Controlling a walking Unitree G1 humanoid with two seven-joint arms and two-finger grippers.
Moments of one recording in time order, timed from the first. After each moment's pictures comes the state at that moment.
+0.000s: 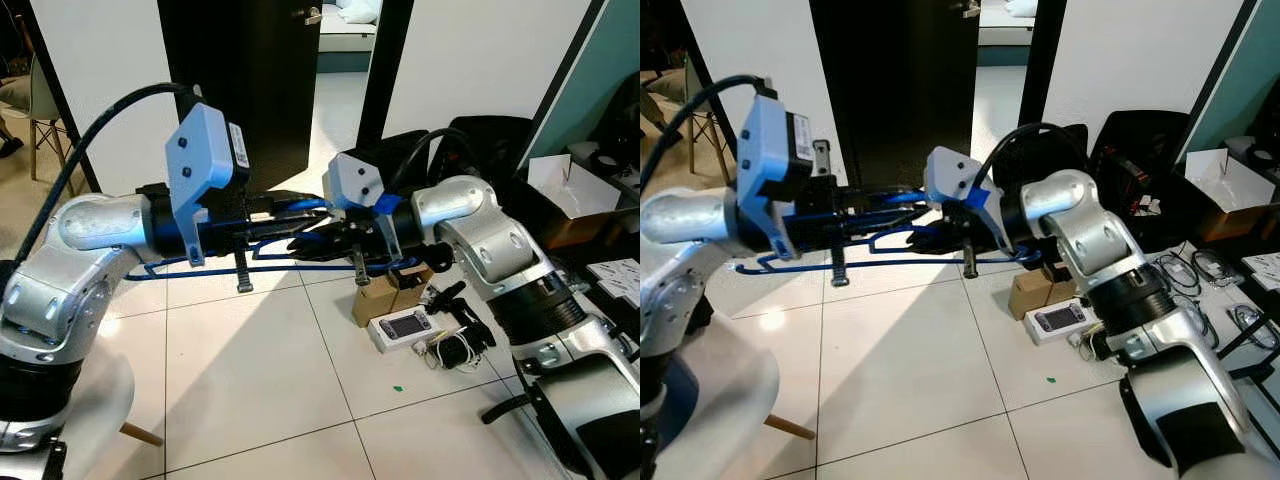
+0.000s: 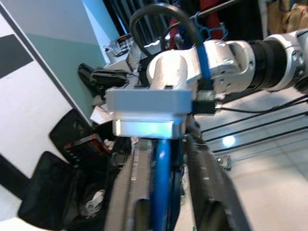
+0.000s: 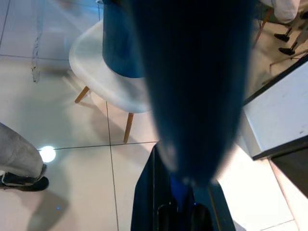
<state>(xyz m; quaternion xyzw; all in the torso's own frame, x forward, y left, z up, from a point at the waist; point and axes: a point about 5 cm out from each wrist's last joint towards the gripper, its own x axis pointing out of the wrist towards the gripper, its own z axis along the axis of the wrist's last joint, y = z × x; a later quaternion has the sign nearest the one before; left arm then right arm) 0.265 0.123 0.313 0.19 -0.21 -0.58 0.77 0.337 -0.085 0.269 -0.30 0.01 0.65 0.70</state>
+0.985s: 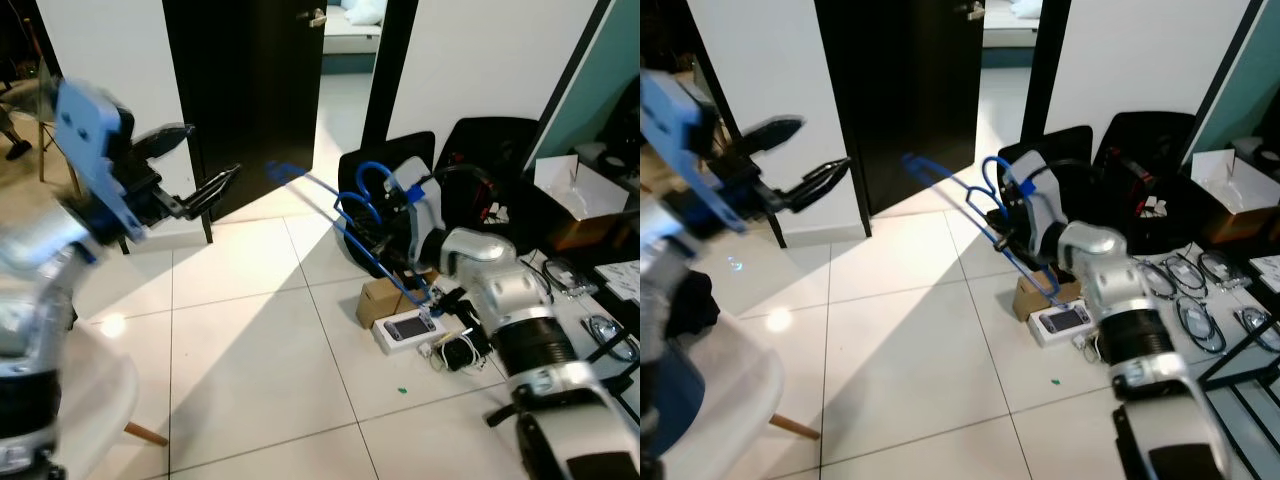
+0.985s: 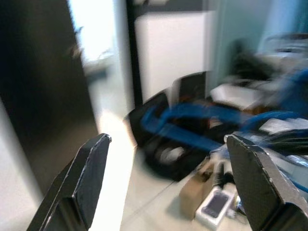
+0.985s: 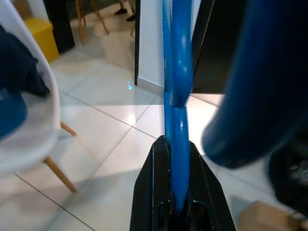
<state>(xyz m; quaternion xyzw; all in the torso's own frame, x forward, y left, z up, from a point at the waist) 0.305 0.200 0.236 0.02 -0.13 -0.19 0.97 0.365 -0.139 0.181 -0.04 0.05 0.32 0.94</state>
